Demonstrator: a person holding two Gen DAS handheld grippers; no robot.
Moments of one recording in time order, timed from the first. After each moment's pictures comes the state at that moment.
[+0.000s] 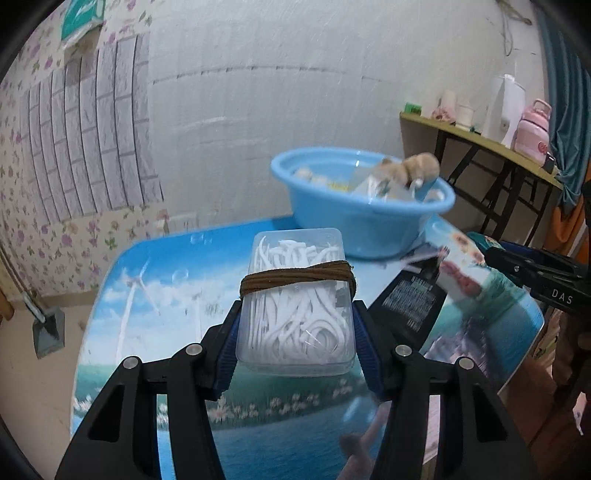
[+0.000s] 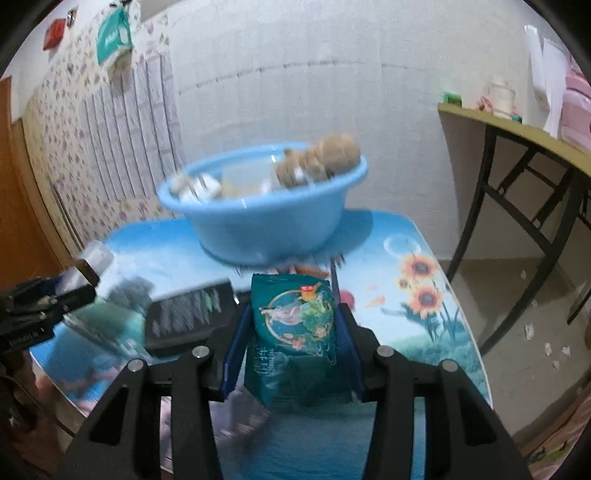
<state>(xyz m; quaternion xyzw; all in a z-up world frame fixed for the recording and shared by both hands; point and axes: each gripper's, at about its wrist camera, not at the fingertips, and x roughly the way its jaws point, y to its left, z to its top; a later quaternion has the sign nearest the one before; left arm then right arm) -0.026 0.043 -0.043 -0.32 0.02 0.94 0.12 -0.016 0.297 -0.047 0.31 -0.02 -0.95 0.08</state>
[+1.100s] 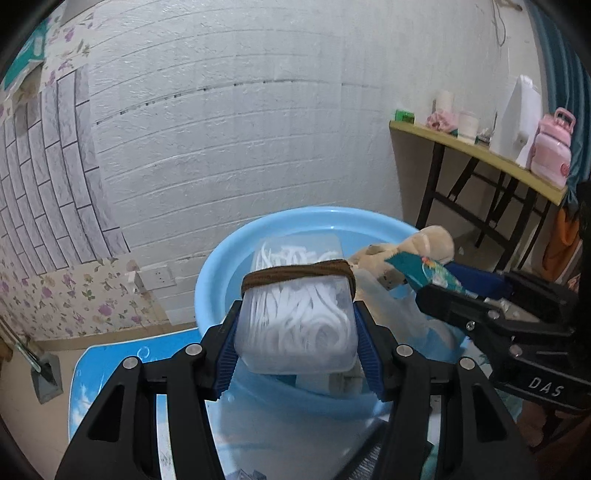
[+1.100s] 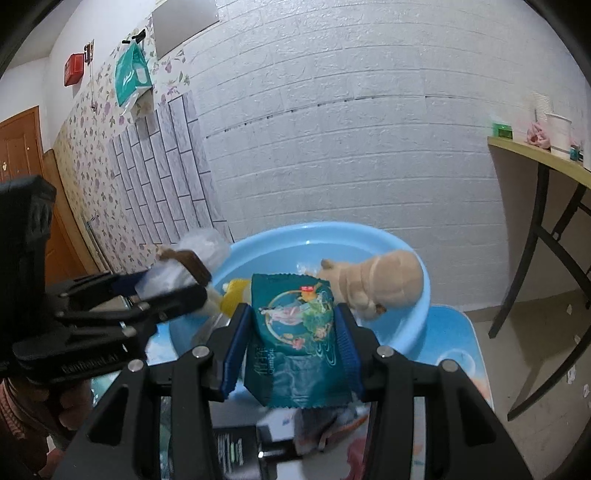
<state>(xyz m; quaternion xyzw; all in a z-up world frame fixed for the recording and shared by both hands) -0.164 0.133 0.000 -0.32 0.06 0.94 0.14 -0.131 0.296 -0.006 0.27 -0.06 -0.95 0.17</state>
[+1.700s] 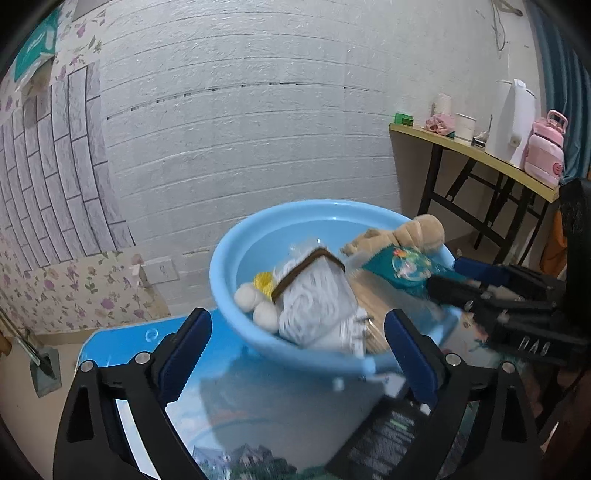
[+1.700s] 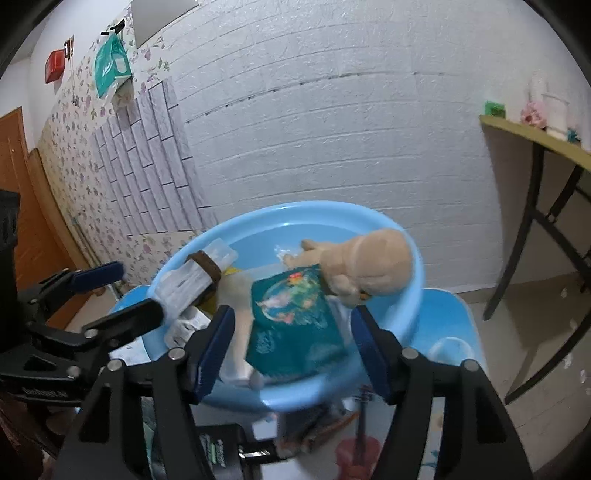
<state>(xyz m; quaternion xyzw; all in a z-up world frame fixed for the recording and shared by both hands) -0.130 0.112 -0.001 -0.31 0.04 0.94 0.14 -0.130 0.305 -0.018 0.30 -0.07 -0.94 0.14</state>
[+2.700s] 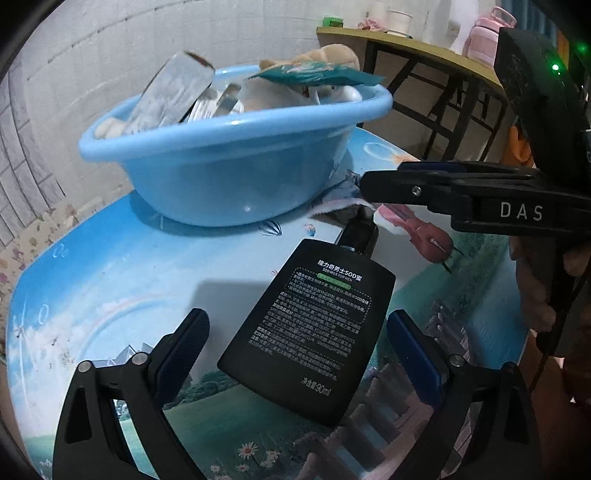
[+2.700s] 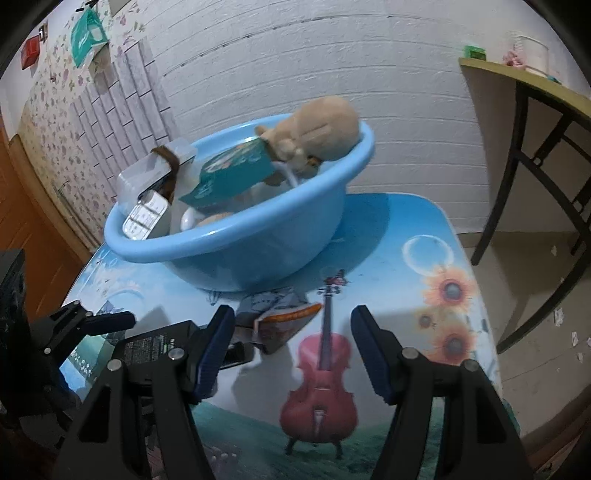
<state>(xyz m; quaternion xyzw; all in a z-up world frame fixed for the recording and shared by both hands) -0.092 0.153 -0.098 -0.44 0.09 0.86 0.26 -0.109 0.324 -0.078 0.39 -0.07 -0.91 0.13</state>
